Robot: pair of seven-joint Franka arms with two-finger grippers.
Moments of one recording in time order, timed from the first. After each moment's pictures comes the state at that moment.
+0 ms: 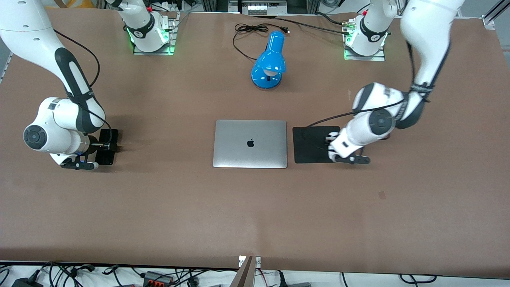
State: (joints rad) left arm -0.04 0.50 -0.32 -1.96 0.04 2.31 -0.37; right arm -0.15 0.58 -0.02 -1.93 -0.06 2.30 -0.07
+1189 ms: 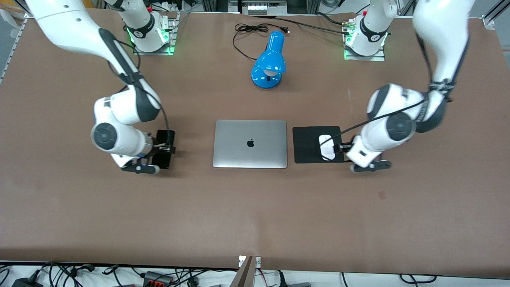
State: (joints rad) left arm 0.04 0.43 -0.31 -1.76 0.10 2.05 -0.47; right arm 0.03 0.57 0.27 -1.81 -0.06 2.19 0.41
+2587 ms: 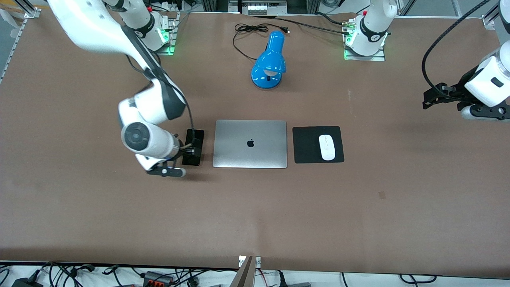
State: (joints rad) left arm 0.00 0.01 -0.02 -1.66 0.00 1.63 0.02; right arm 0.15 0.58 0.26 -1.52 -0.08 1.96 0.49
